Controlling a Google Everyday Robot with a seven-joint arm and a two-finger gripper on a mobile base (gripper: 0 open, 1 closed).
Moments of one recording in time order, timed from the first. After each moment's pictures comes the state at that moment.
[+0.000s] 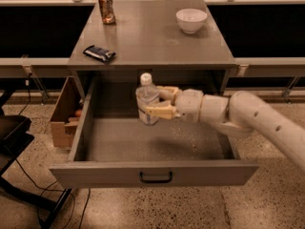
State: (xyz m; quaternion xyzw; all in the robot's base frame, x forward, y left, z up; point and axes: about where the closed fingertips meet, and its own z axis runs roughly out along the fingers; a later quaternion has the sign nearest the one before) arm 0.598 -0.011 0.795 -0.44 0.59 0.35 0.58
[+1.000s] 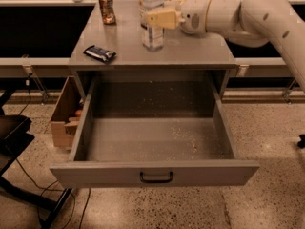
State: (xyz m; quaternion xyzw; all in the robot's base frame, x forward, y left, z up) arm 0.719 -0.022 1.002 -0.40 0.63 0.33 0.58
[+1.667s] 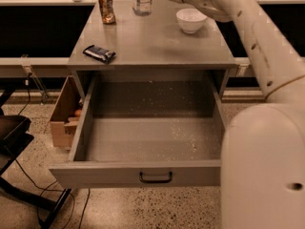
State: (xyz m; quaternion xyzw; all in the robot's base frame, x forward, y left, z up) arm 0.849 -0.005 1.057 -0.30 0.63 0.30 0.65
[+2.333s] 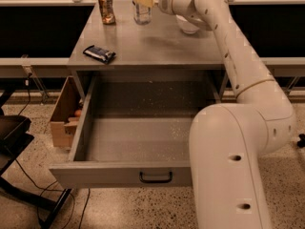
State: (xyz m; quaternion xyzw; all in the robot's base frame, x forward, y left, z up) arm 0.913 0.009 1.003 -0.31 0.63 0.25 0.66
